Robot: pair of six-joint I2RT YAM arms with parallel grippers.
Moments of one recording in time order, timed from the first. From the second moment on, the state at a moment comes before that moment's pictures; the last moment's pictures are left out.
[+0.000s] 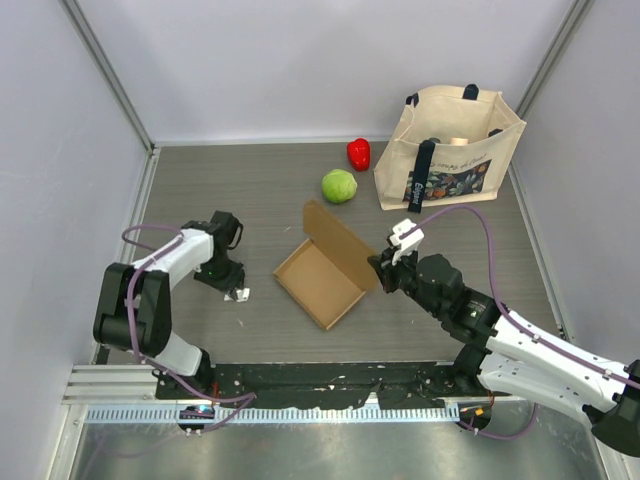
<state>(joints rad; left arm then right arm) -0.22 1.56 0.89 -0.90 -0.11 -1.37 0.90 0.75 0.56 -0.06 0.26 0.13</state>
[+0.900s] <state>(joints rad) -0.56 1.31 0.94 -0.45 0.13 -0.93 0.79 1.02 0.59 0.12 0.08 0.11</state>
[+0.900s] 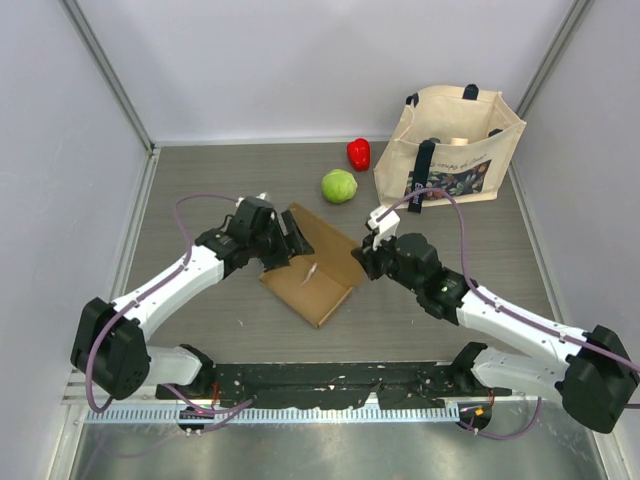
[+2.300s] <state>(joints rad) -0.01 1.66 1.24 -0.30 0.47 -0.95 0.57 1.31 0.90 -0.07 -0.29 -0.08</state>
